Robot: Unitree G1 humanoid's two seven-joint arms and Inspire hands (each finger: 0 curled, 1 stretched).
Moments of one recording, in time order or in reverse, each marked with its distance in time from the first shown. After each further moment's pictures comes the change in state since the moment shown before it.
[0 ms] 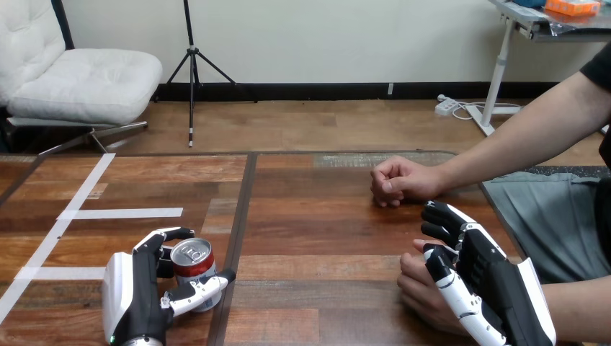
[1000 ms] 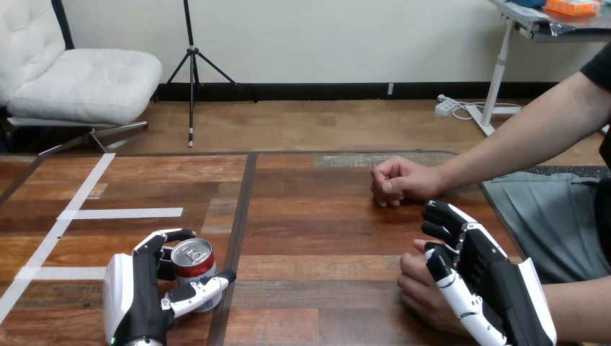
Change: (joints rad) left arm 0.000 -0.001 -0.002 0.016 -0.001 -0.024 0.013; right arm 0.000 0.000 0.000 0.000 0.006 0.000 0.003
